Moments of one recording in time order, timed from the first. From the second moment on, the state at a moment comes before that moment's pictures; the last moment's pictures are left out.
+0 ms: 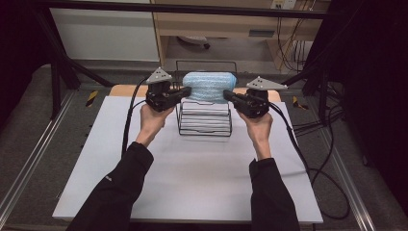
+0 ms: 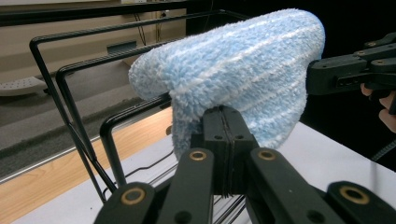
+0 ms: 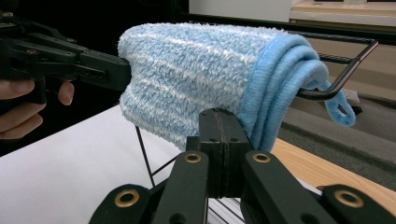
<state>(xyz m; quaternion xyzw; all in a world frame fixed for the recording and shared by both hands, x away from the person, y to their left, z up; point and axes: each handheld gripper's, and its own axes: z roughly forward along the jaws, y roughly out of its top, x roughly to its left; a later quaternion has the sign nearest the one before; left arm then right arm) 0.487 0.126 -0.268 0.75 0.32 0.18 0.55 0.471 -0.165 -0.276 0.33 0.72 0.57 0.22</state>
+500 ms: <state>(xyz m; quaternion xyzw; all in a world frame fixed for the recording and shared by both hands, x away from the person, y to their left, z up) 0.477 0.134 -0.257 0.75 0.32 0.18 0.56 0.458 -0.166 -0.266 0.32 0.71 0.59 0.23</state>
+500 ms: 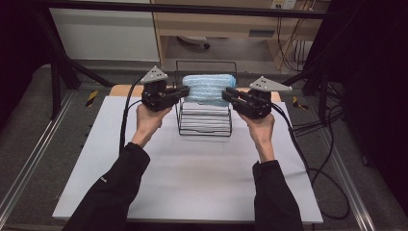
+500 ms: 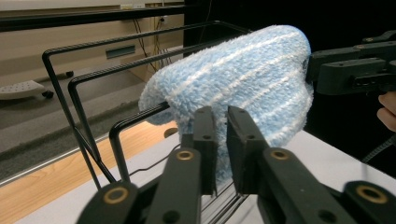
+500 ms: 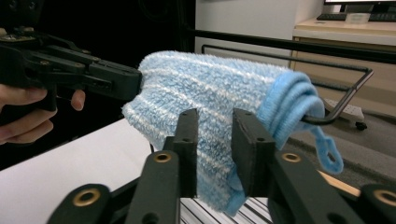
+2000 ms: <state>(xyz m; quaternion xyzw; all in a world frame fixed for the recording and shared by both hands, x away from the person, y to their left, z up) 0.431 0.204 -0.282 0.78 0.35 0.21 0.48 0.428 -0.192 -0.248 0.34 0.71 0.57 0.22</state>
